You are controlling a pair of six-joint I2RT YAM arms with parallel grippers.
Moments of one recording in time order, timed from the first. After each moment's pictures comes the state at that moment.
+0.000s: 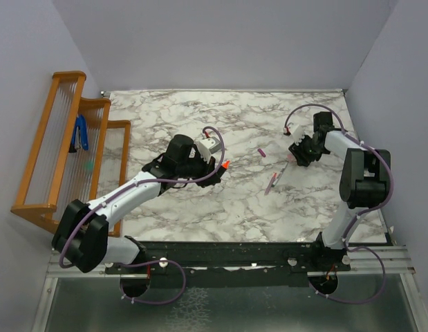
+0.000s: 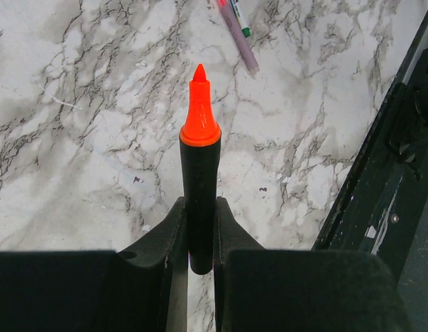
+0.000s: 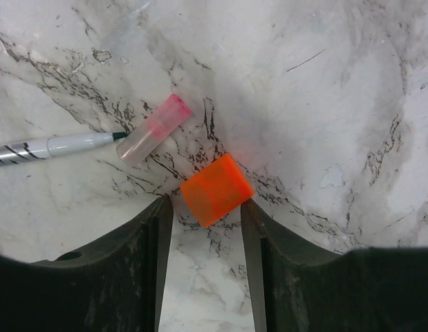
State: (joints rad) left arm -0.60 1.32 0.84 -0.13 0.54 -0.06; right arm -0.06 1.85 1.19 -0.54 -0.27 -0.91
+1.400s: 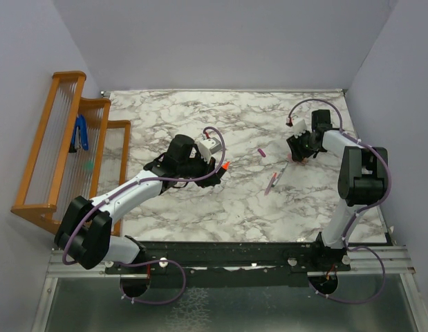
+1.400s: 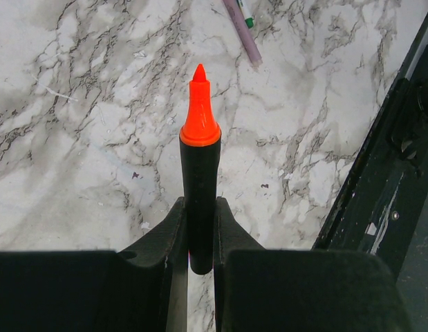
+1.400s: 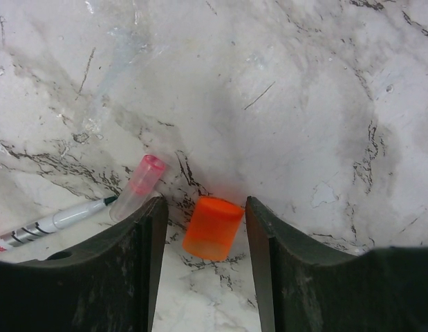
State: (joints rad) left arm -0.59 1.35 0.84 -0.13 0.55 -0.06; right arm -0.04 1.88 1.21 -0.42 -0.28 -0.63
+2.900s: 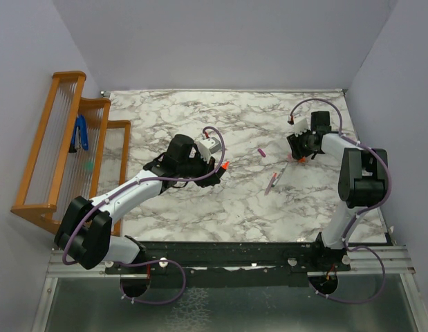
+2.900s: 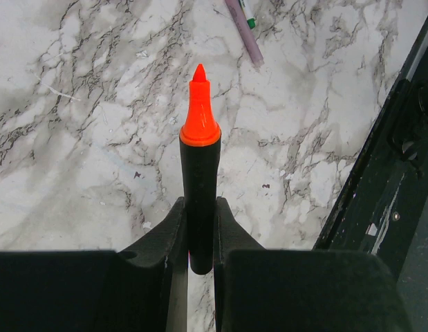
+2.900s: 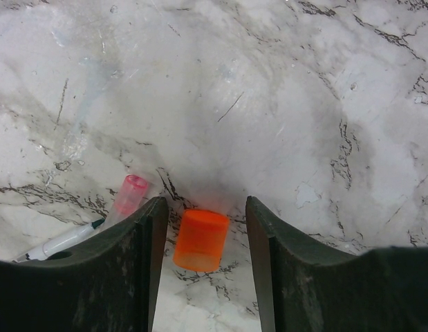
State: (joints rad) left arm -0.58 1.35 0.84 -0.13 0.55 -0.06; right arm -0.03 1.86 1.15 -0.29 -0.20 -0.53
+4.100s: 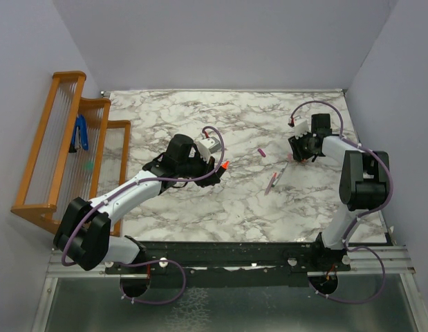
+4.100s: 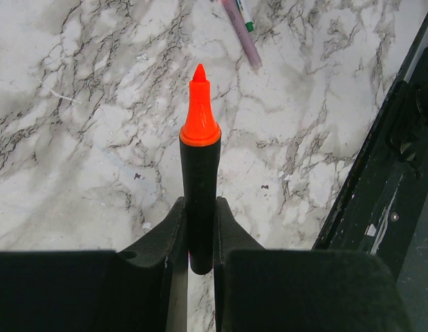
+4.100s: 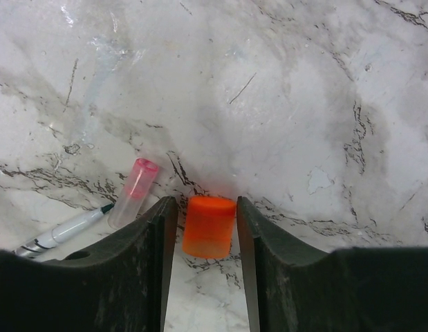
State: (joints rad) left arm -0.58 1.34 0.84 -0.13 0.55 -0.06; right arm -0.03 1.83 1.10 -0.28 -0.20 -0.52
